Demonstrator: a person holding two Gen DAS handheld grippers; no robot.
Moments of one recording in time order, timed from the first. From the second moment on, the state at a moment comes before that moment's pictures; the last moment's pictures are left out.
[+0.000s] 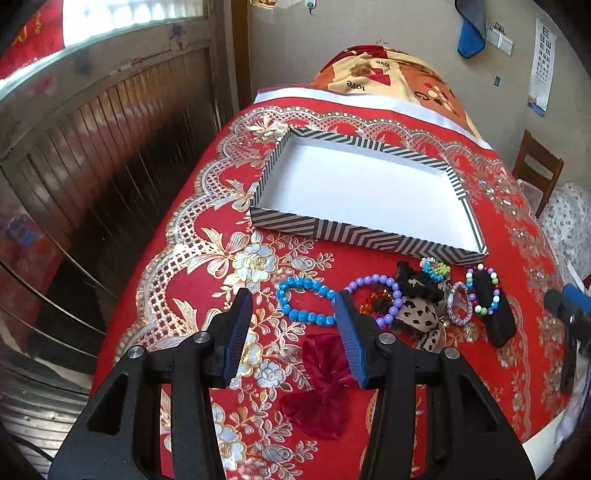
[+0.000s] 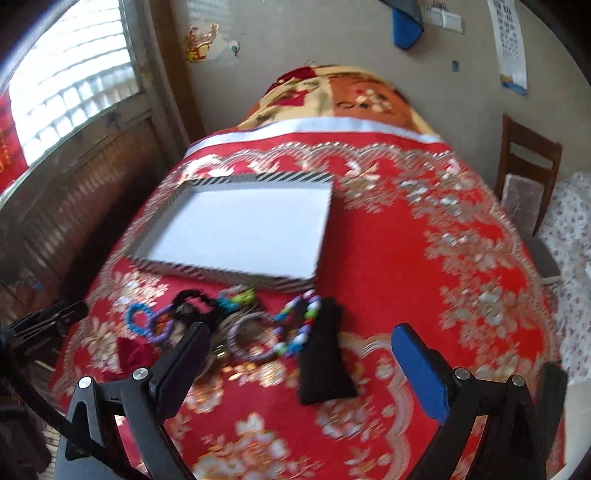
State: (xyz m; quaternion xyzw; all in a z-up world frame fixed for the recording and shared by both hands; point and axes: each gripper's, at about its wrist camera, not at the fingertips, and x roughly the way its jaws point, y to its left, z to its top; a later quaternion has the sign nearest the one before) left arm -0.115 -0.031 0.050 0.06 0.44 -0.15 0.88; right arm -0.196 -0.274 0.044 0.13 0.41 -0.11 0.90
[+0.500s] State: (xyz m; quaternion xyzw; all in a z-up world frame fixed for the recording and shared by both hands) left arm -0.139 -0.040 0.061 0.05 0.45 -0.11 0.89; right arm -0.205 -0.252 0.050 0.11 0.42 -0.06 0.90
